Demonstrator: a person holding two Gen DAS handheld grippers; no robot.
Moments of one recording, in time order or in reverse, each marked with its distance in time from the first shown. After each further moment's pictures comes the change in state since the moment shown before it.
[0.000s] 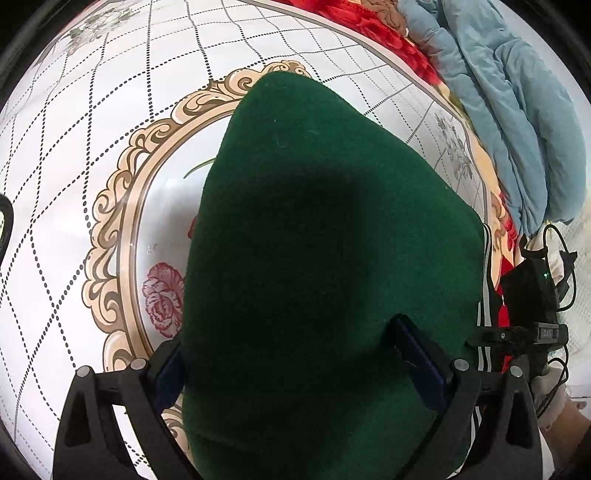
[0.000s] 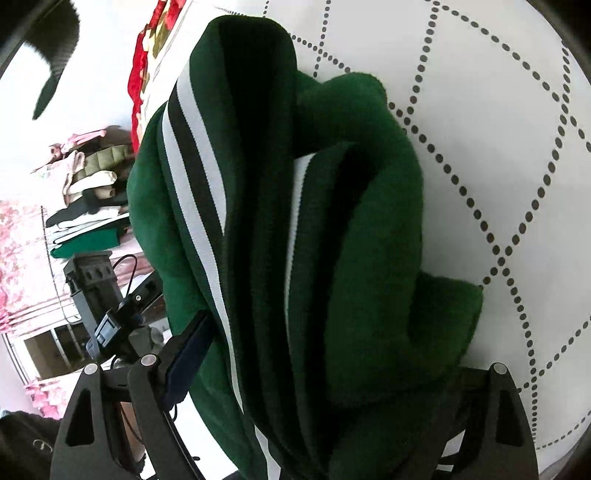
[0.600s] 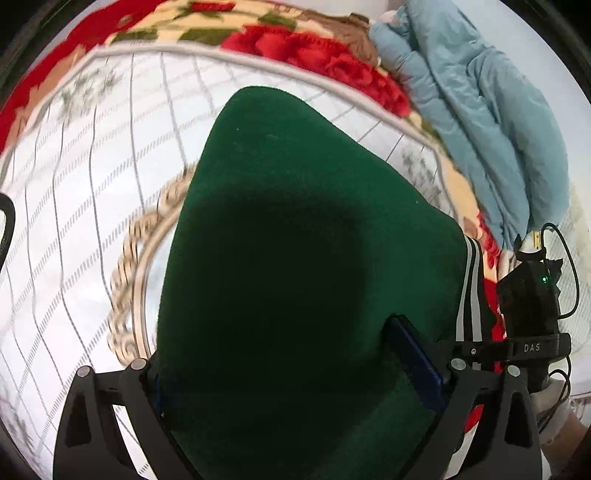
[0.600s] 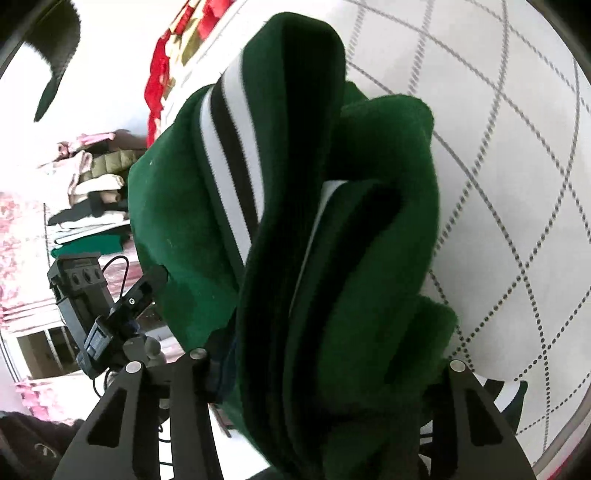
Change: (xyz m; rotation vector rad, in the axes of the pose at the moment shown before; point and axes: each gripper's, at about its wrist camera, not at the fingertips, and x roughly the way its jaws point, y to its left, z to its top) left arm -0.057 -0.041 0.038 0.069 -0.120 0.008; right arm -0.040 0.052 0.006 -0.043 -0.070 0.000
